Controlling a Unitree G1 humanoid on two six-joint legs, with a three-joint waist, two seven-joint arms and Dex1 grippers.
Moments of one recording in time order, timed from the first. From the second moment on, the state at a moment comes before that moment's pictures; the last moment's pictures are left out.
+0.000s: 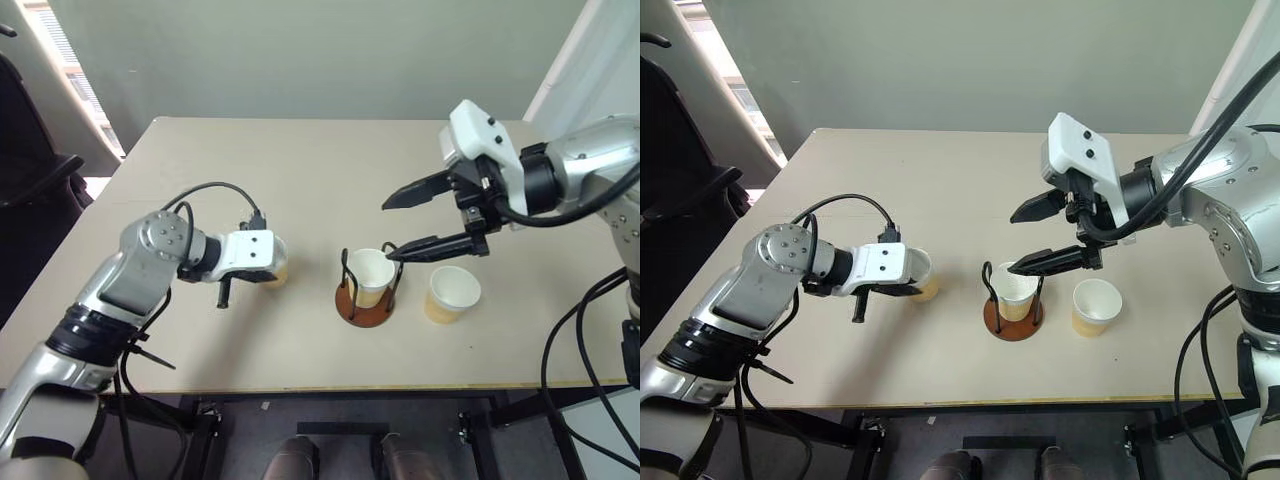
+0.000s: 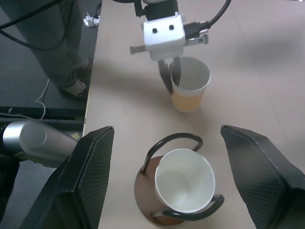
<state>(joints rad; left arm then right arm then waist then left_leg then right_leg) -0.72 0.92 -0.31 0.04 0.03 0.24 -1.28 -1.11 -0.90 0.19 -0.35 0.56 1.04 1.27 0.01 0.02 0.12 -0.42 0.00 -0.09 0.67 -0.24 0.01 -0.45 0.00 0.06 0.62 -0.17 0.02</state>
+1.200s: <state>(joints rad) -1.17 0.67 -0.40 0.16 -0.35 0.31 -1.57 -0.80 -1.07 -0.23 -0.42 0.84 1.23 0.99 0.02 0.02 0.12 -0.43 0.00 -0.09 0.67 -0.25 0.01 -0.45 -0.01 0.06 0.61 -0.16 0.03</state>
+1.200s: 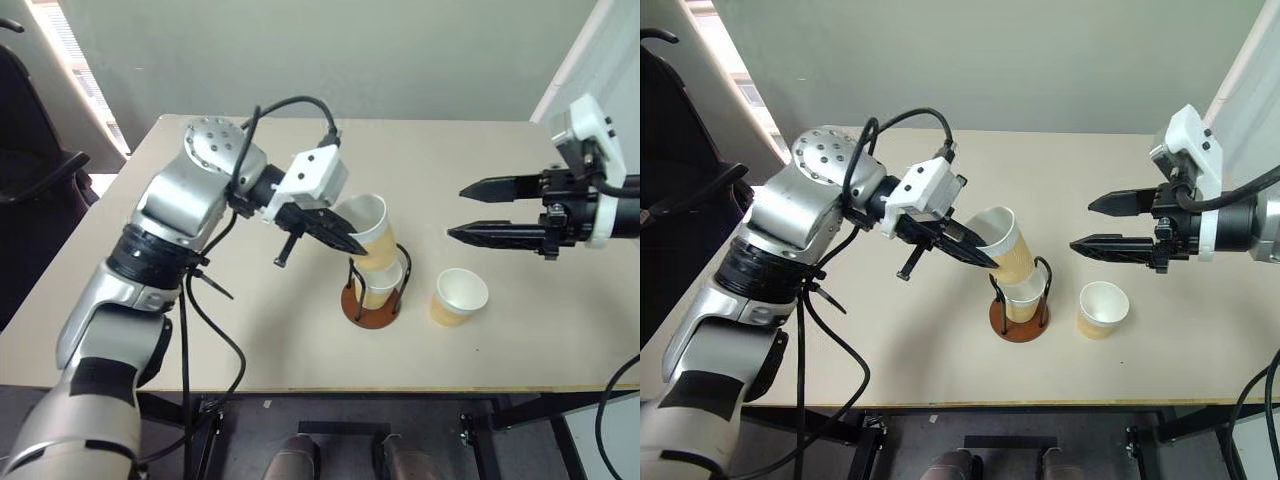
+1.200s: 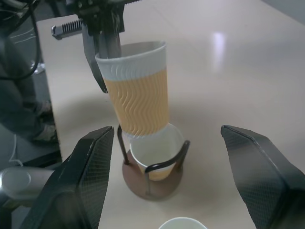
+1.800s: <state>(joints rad) -1.22 0.61 -0.48 0.25 -0.31 0.19 -1.57 -0.76 -1.09 -0.26 -0.45 0.92 1.23 0.90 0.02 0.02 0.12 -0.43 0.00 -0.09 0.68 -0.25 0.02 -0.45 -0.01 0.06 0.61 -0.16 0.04</state>
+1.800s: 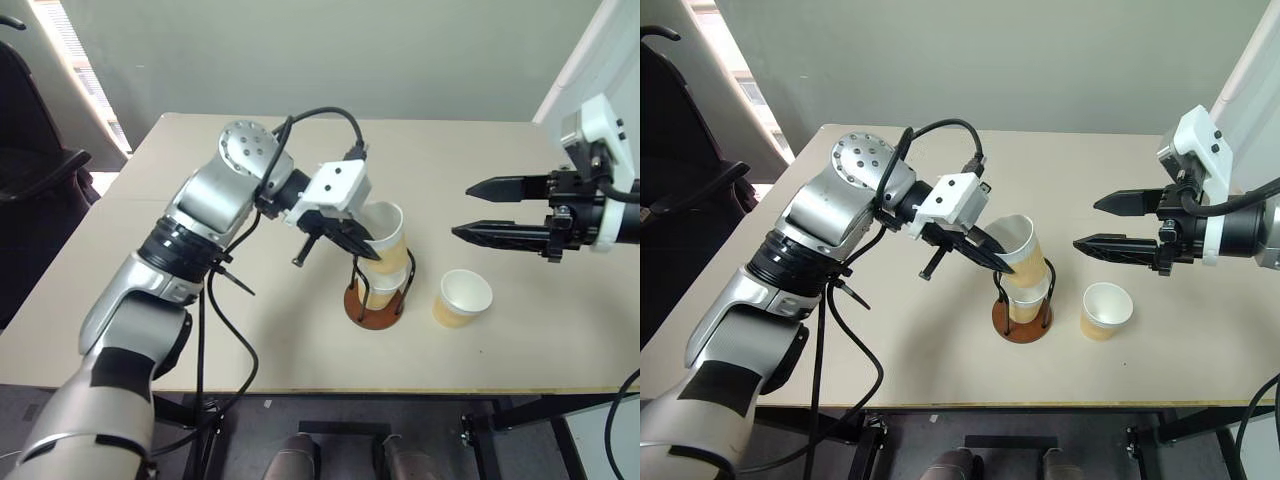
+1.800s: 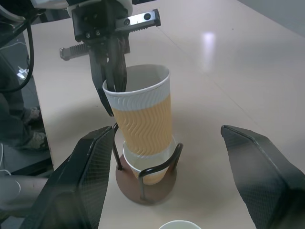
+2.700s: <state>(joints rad) -1.23 0.53 -0.50 0.35 -0.28 0.13 -1.58 -0.59 -1.26 -0.26 -0.53 0.91 1.15 0.91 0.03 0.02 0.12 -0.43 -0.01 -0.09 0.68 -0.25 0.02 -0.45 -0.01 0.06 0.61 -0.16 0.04</state>
